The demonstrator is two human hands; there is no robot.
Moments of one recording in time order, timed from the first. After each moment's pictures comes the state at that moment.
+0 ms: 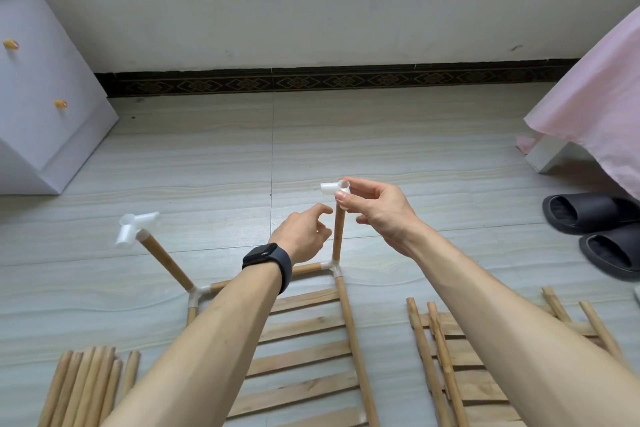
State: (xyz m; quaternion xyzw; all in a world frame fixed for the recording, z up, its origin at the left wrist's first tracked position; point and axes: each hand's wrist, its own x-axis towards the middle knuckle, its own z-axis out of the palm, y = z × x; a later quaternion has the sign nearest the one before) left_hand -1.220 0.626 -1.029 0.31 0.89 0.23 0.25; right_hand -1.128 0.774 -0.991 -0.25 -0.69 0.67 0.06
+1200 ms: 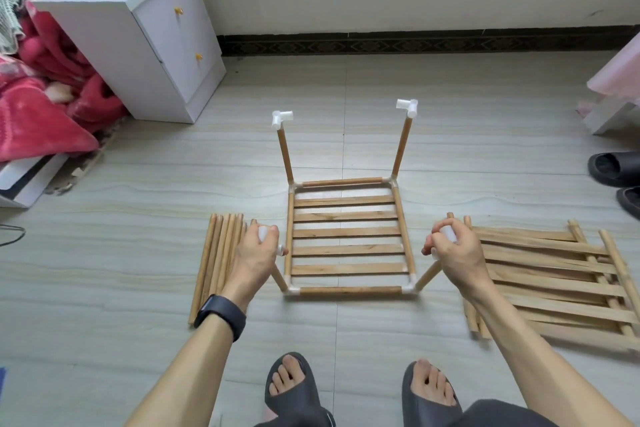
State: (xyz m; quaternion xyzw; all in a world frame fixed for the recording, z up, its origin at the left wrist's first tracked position) left_hand -1.024 0.315 -0.987 -0.03 0.85 0.51 0.17; right_hand -0.887 0.619 -0.993 -0.33 -0.76 0.56 0.11
